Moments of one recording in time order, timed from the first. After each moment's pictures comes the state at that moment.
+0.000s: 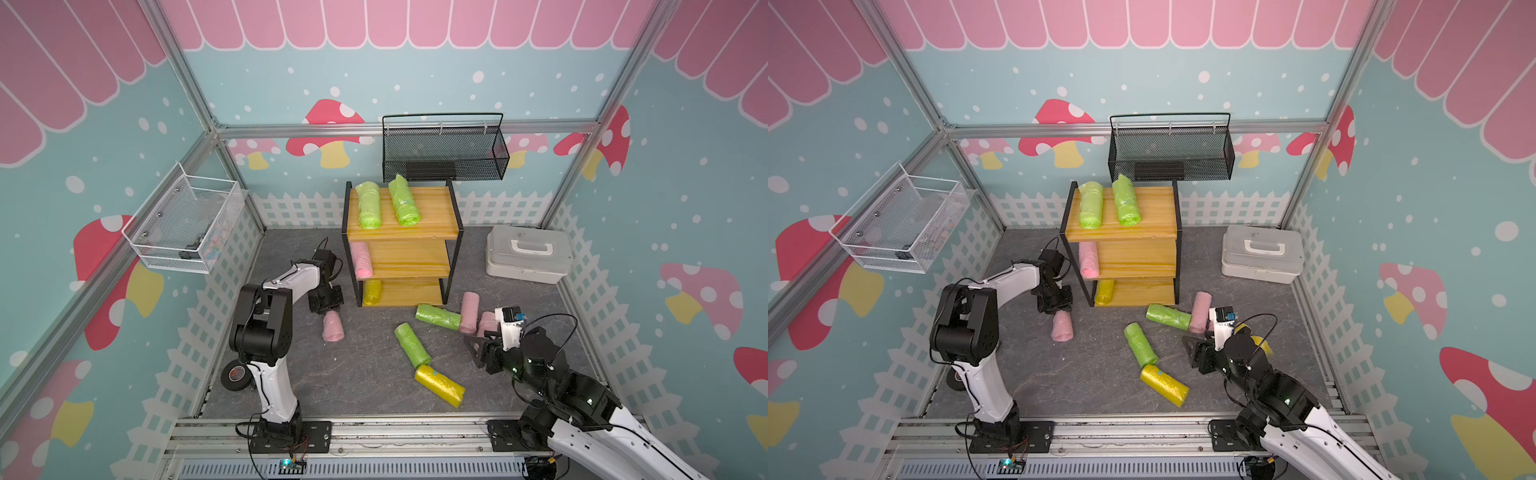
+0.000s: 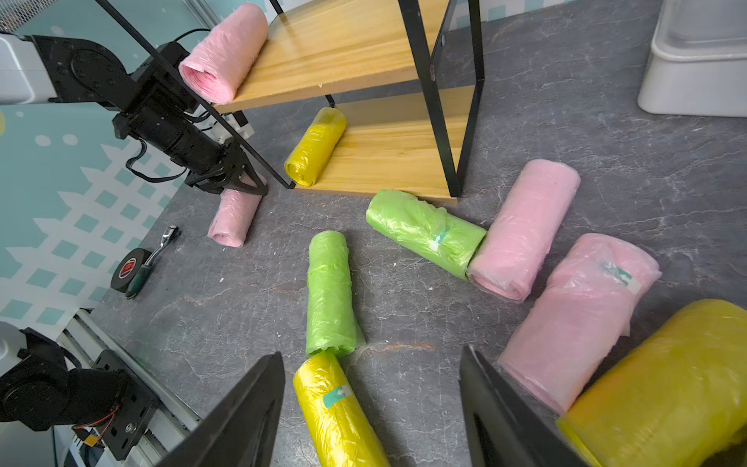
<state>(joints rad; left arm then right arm) -0.12 1.90 1.25 -0.81 0.06 -0.41 0.78 0.43 0.55 -0.62 0.15 0.52</state>
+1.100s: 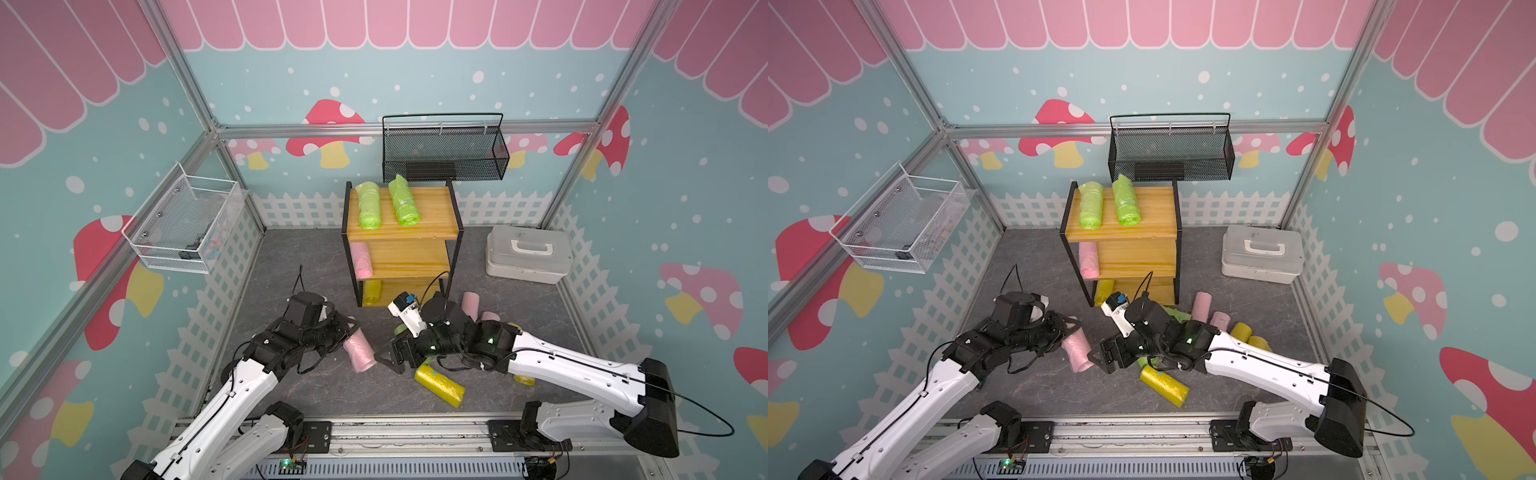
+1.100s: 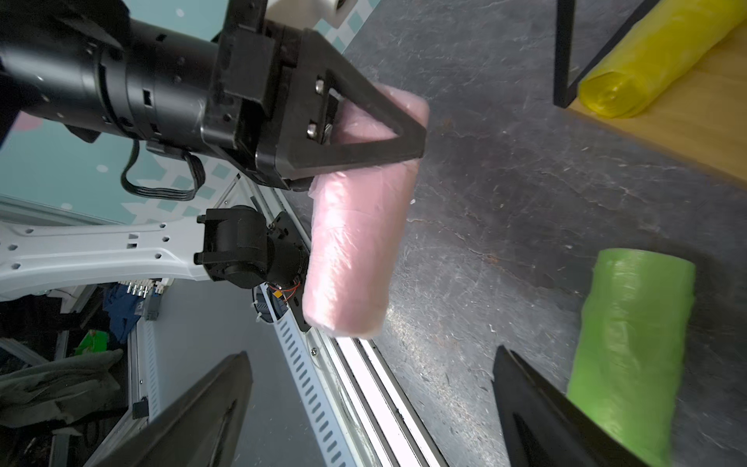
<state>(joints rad) -0.44 0.86 0.76 -0.68 0.30 -1.08 1.10 1.28 1.05 -0.40 -0.22 0.53</state>
